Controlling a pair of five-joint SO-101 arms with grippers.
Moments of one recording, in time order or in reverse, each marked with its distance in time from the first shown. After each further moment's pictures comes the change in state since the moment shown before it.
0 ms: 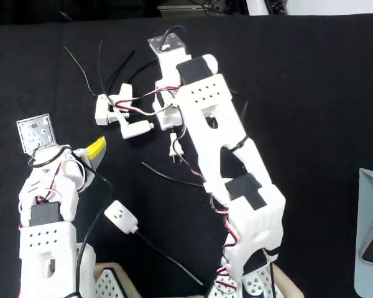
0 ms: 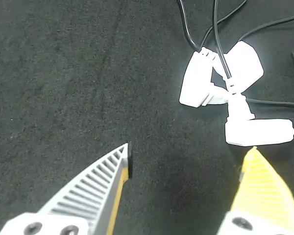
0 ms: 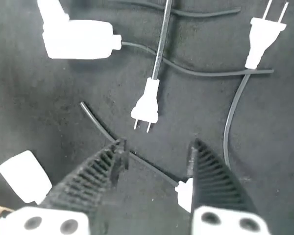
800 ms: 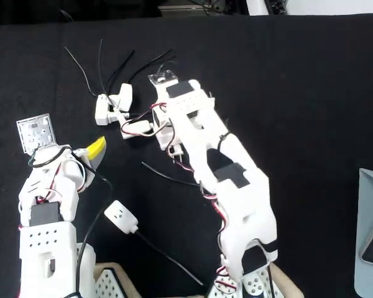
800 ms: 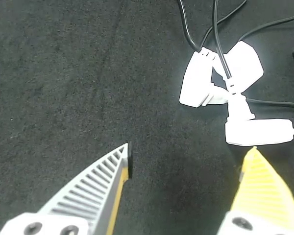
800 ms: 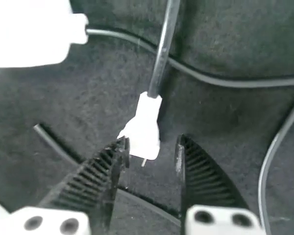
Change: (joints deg) left arm 0.0 0.0 0.0 0.0 0.0; right arm 0.6 12.7 14.1 -16.2 0.0
